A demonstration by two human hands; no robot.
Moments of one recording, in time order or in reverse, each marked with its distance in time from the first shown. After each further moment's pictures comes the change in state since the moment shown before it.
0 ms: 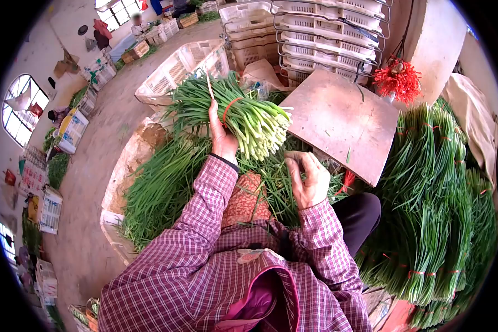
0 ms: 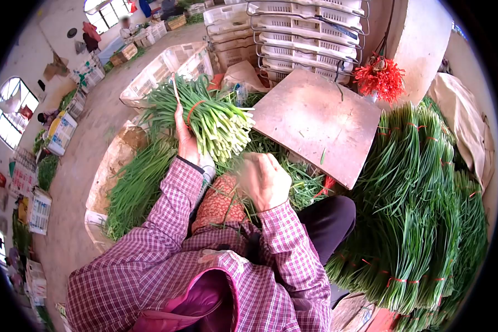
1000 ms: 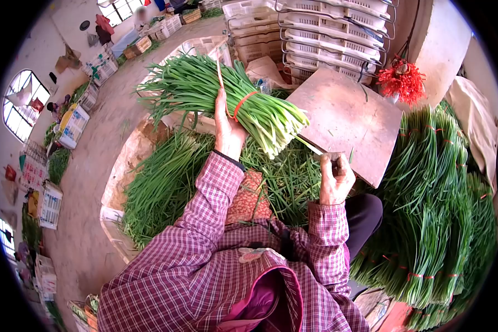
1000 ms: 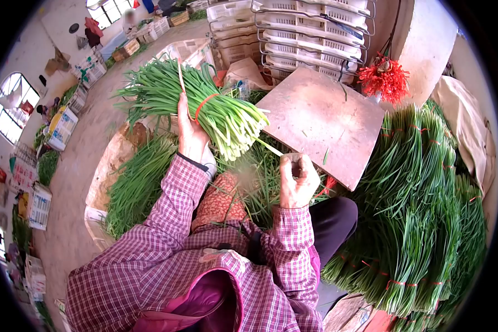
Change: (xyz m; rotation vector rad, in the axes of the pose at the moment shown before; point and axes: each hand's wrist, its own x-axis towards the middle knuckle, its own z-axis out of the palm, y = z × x) left_hand -0.020 0.000 0.045 0.116 -0.001 0.131; right_hand -0.005 0.033 -0.016 0.310 0.301 0.320
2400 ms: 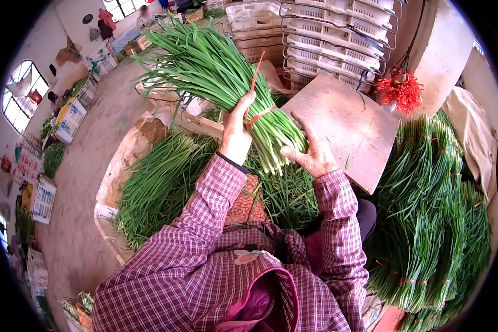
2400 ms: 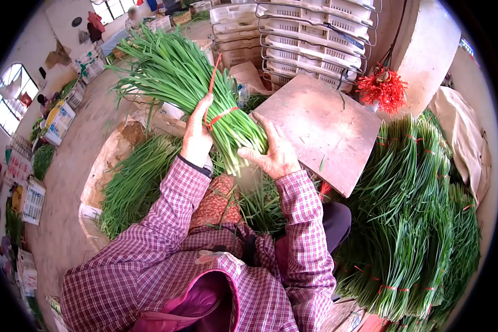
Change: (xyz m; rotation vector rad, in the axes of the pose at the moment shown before) left_hand -0.010 -0.003 0.017 0.169 -0.062 0.049; right_hand 0.065 -0.009 0.035 -0.213 -0.755 -0.179
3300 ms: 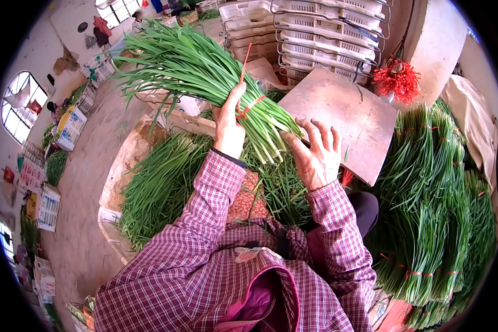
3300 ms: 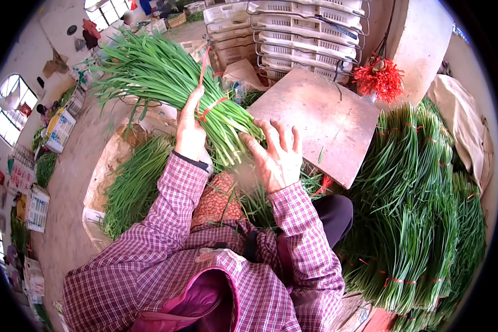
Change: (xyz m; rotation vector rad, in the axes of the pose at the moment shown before) left_hand 0.001 0.004 0.008 0.070 0.003 0.106; right_hand -0.032 -0.025 0.006 -0.920 0.416 -0.376
